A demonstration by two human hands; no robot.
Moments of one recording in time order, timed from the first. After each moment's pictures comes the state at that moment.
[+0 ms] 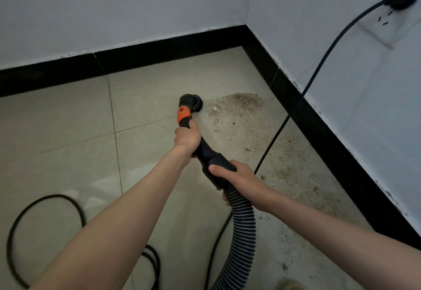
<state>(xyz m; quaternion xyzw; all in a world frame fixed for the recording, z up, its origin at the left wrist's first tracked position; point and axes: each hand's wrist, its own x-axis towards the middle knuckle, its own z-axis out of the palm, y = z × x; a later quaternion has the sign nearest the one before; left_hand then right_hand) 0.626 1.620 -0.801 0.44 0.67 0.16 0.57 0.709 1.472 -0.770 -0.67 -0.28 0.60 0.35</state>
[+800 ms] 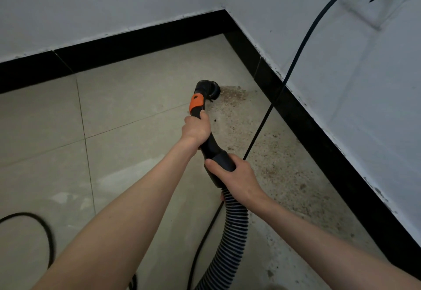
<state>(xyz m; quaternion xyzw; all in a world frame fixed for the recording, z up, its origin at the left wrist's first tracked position) 0.709 1.624 -0.814 0.56 0.64 0.09 0.52 0.745 1.469 -0.790 -0.72 -0.25 0.48 0.43</state>
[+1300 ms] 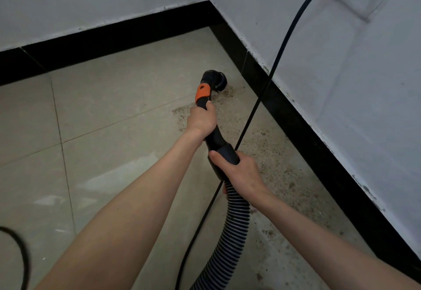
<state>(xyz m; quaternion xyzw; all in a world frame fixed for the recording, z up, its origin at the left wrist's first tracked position) 0.762 1.624 -0.818 0.59 0.60 0.08 0.53 0.783 1.469 -0.796 -0.76 -0.21 0.45 0.43</state>
